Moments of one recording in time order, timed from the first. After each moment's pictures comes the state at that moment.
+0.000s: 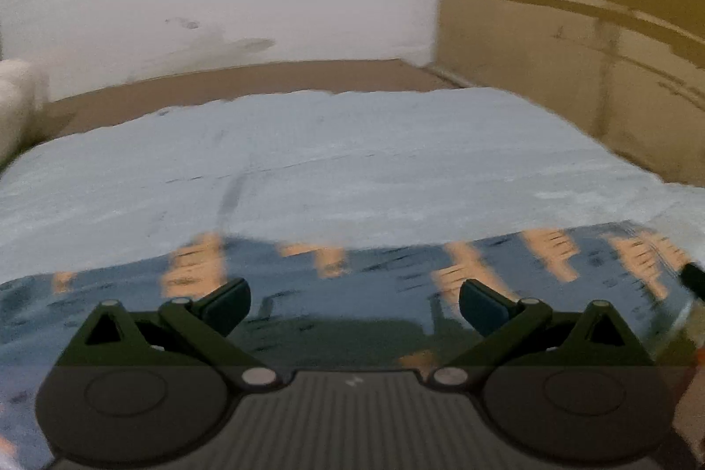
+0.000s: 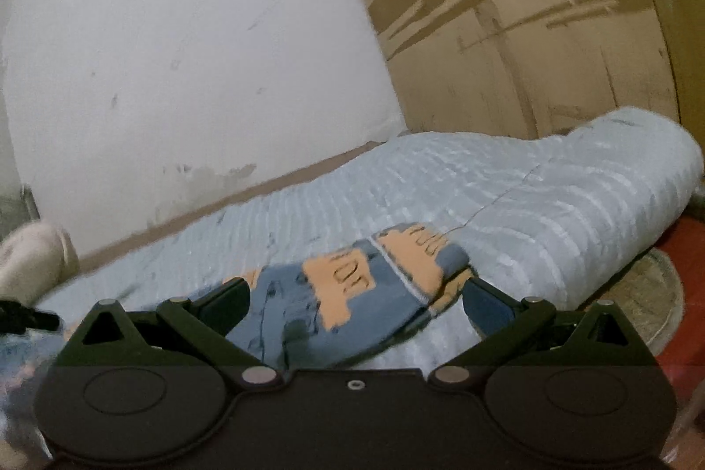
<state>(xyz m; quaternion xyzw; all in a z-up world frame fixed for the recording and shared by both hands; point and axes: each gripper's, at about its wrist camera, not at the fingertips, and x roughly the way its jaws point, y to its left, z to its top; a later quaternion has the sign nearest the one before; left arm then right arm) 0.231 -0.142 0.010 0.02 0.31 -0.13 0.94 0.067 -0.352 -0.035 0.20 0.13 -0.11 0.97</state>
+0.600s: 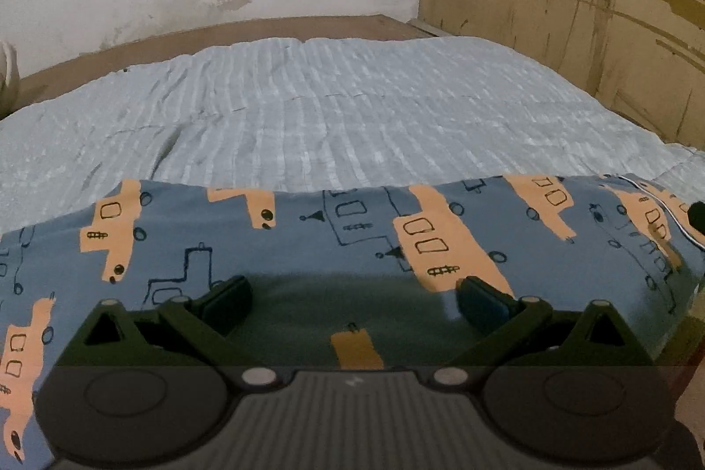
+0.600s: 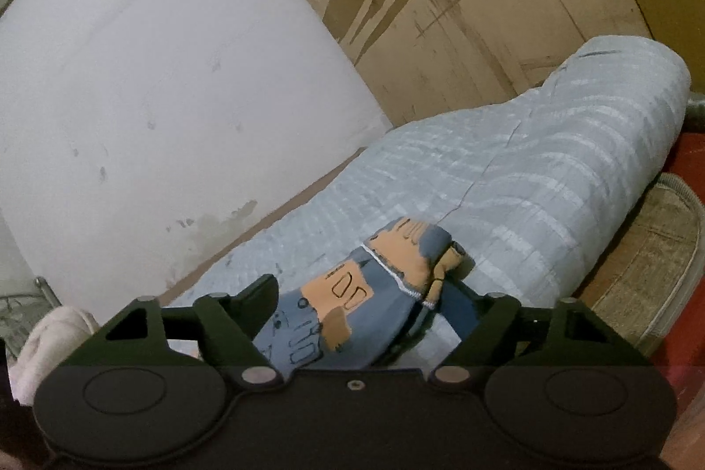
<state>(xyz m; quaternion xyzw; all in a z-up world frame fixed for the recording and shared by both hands) 0.250 -0.166 -0.040 0.02 0.37 -0.14 0.92 0.070 -0.365 -0.046 0.31 0.11 -0.11 0.94</state>
